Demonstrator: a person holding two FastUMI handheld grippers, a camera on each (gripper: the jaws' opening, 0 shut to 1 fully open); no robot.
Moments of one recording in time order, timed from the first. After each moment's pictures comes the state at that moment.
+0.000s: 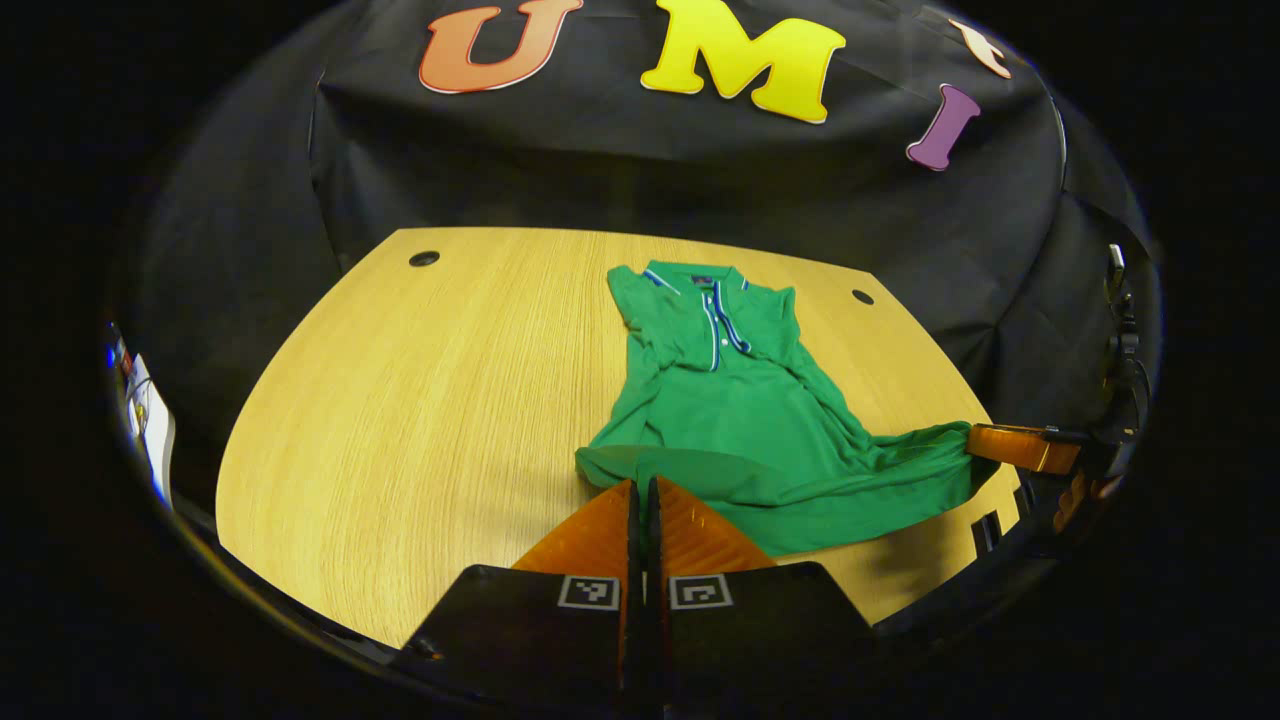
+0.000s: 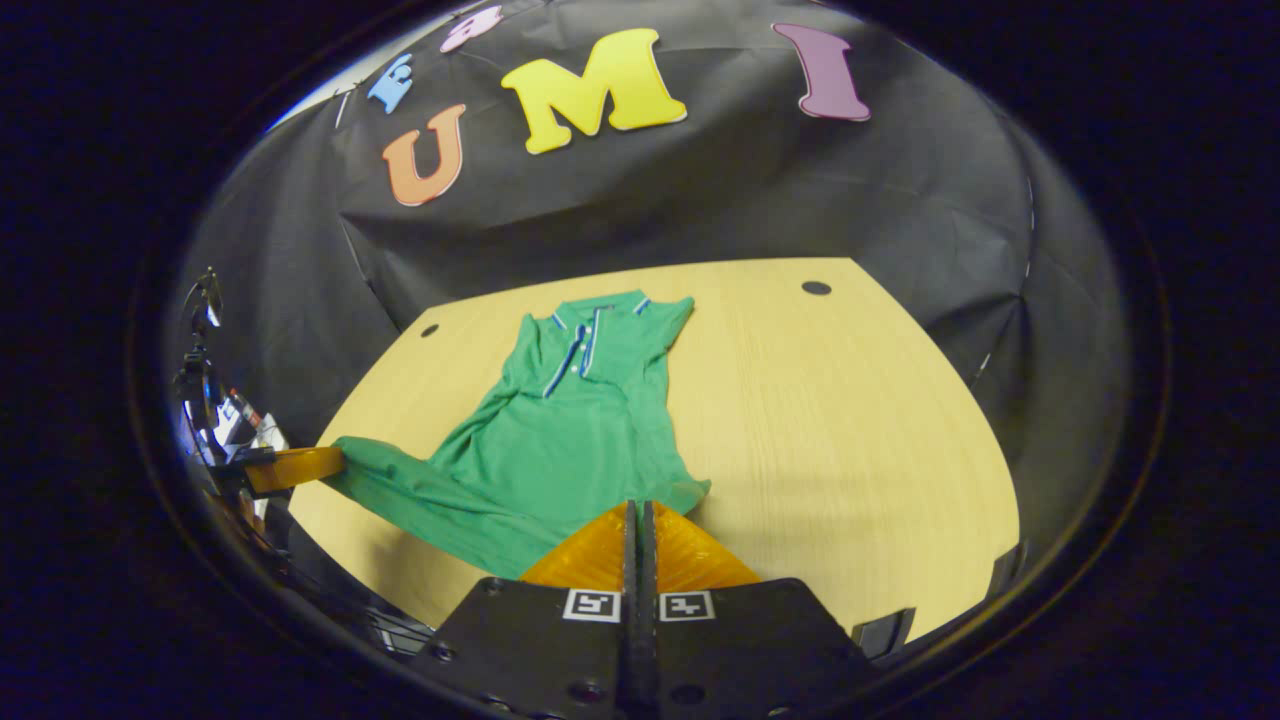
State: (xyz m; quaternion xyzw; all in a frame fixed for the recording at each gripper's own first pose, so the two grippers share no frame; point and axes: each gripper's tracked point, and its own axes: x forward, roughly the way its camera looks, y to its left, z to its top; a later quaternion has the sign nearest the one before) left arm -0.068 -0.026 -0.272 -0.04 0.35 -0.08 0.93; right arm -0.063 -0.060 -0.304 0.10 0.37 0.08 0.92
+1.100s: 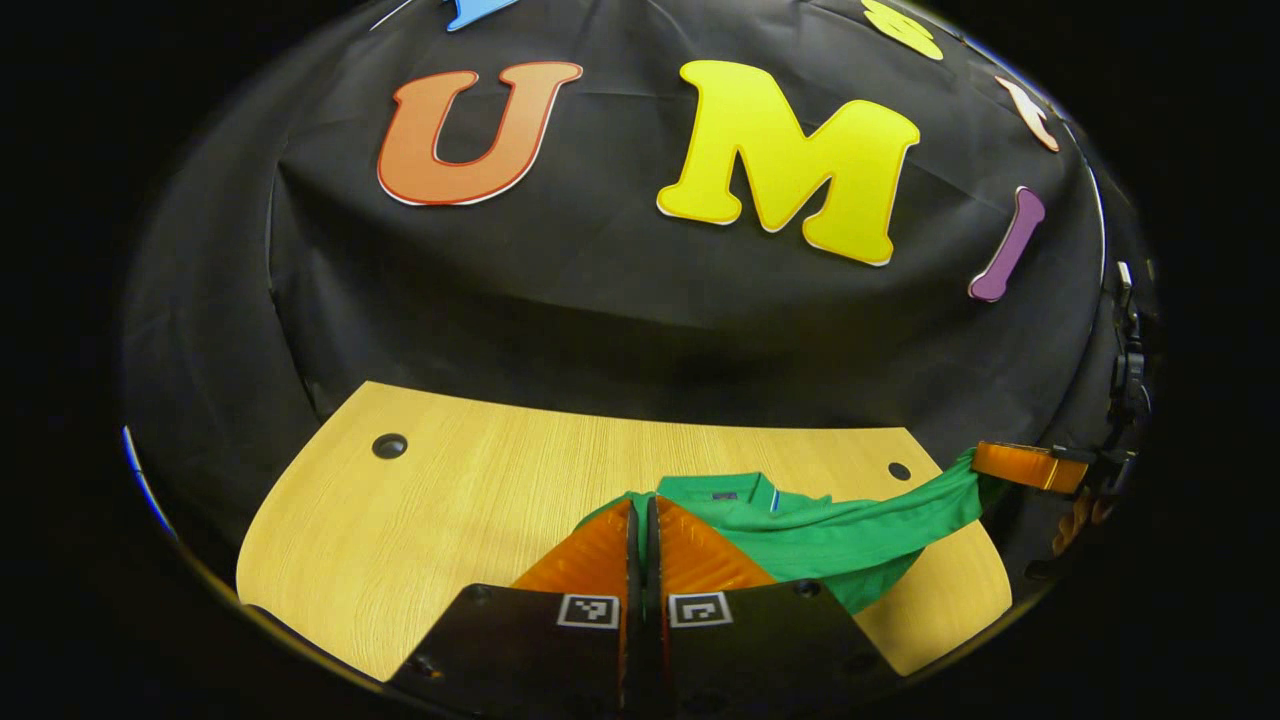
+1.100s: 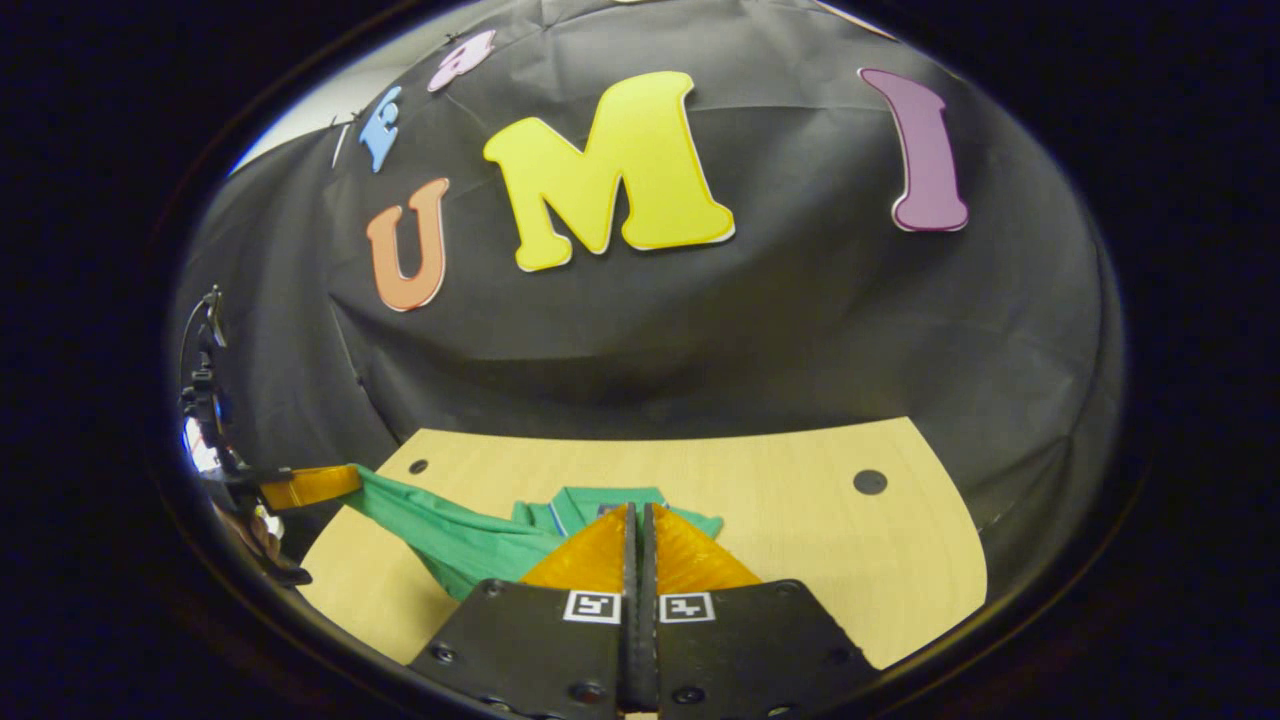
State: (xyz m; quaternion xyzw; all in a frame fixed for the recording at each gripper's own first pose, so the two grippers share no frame) left arm 0.180 -0.020 -0.186 -0.05 0.24 -0.06 0.97; right arm 0.200 -0.048 -0.203 0.10 0.26 0.09 0.96
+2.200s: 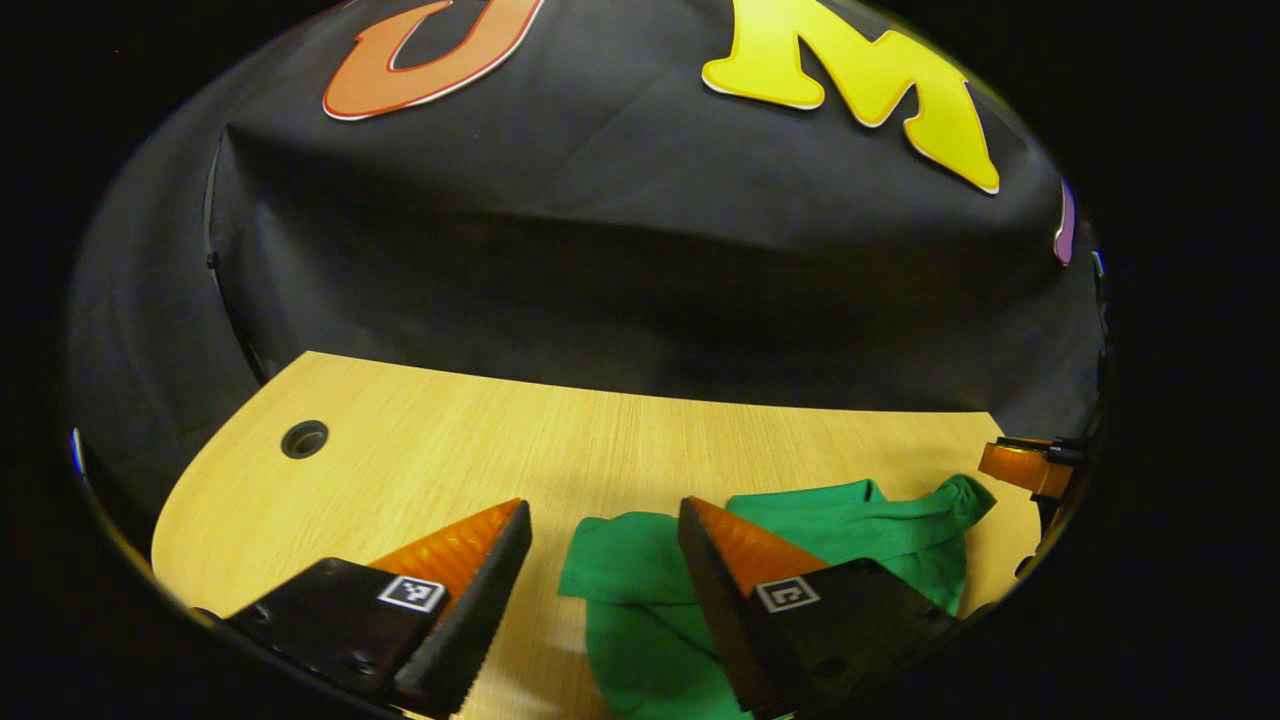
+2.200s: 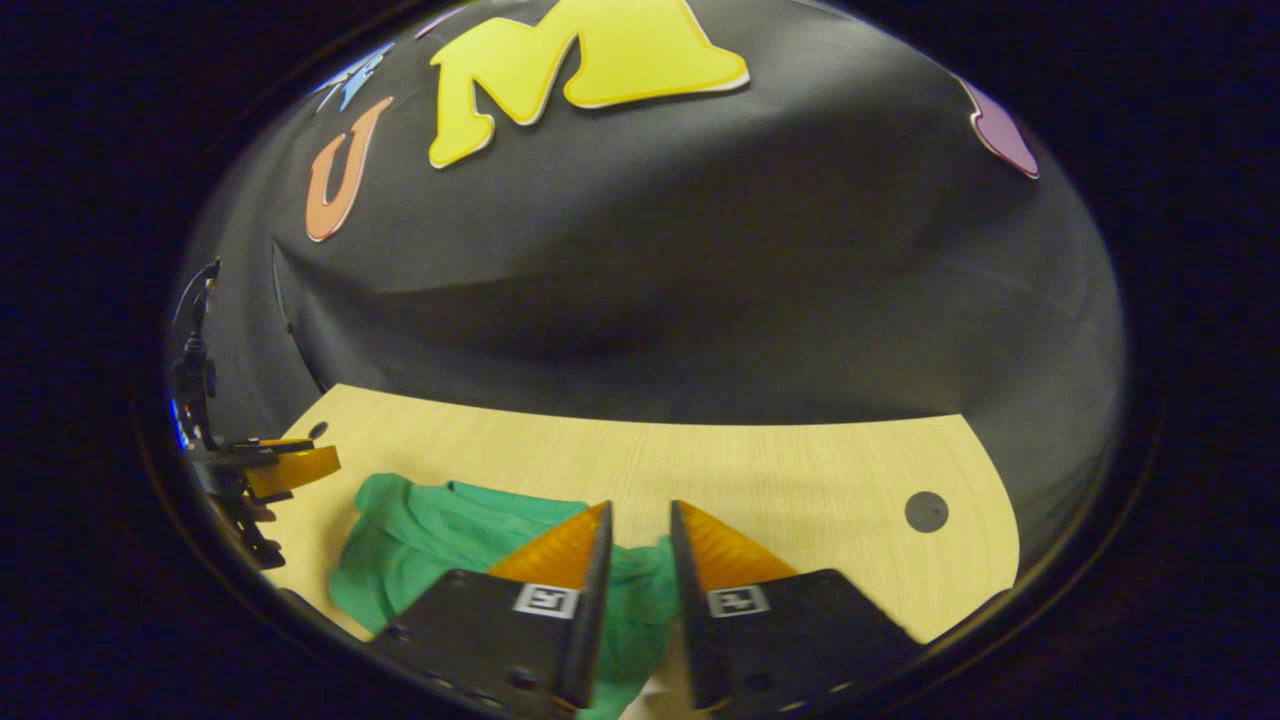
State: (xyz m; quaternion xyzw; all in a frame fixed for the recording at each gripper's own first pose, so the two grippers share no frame) left arm 0.295 0.004 -0.324 -0.02 0.29 0.02 0.96; right arm 0.334 -0.052 -0.343 0.05 0.31 0.08 0.95
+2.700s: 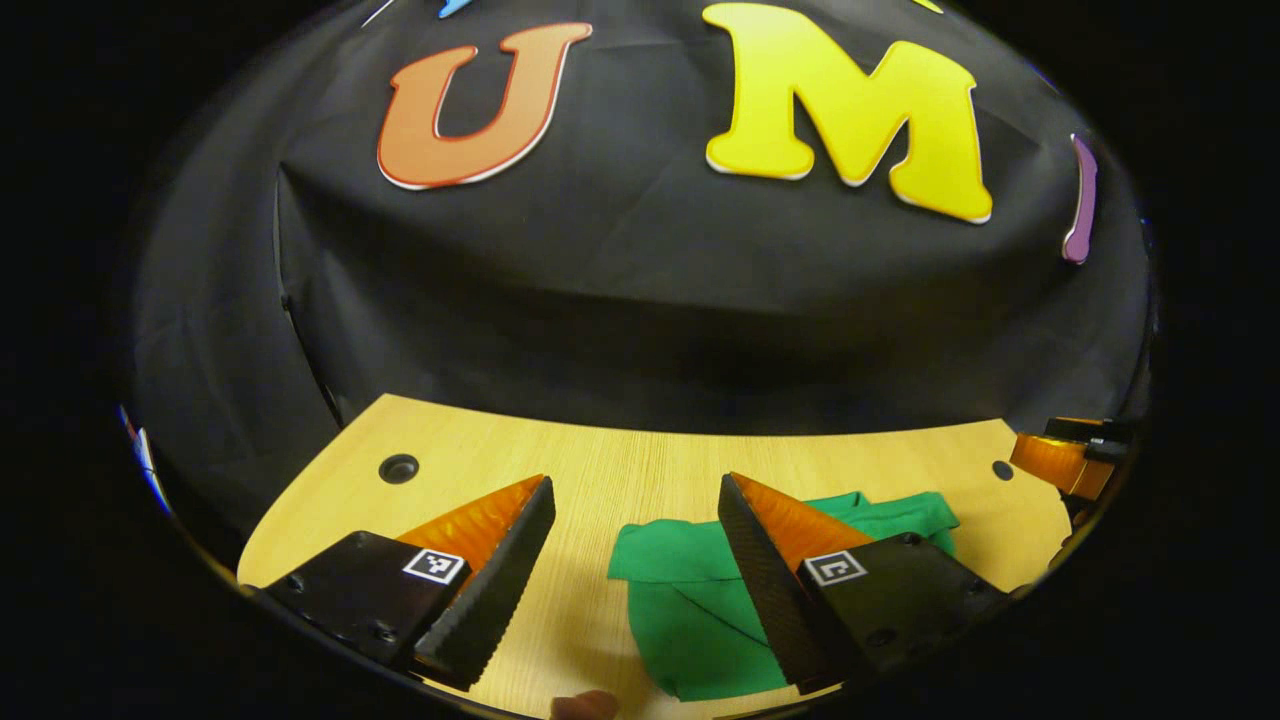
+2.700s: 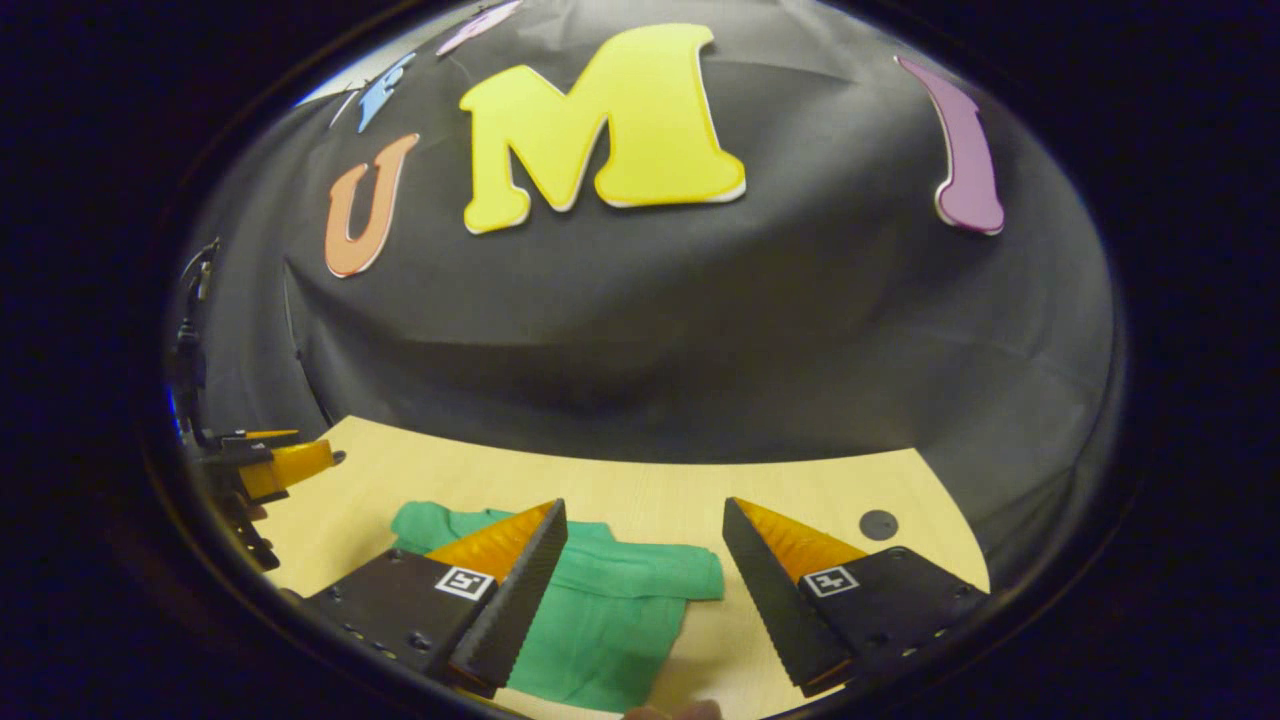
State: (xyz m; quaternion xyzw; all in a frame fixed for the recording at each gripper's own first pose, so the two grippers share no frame) left arm 0.253 -0.001 -0.218 -0.01 0.20 0.02 0.98; right arm 0.266 -0.046 -0.245 0.04 0.22 0.05 0.97
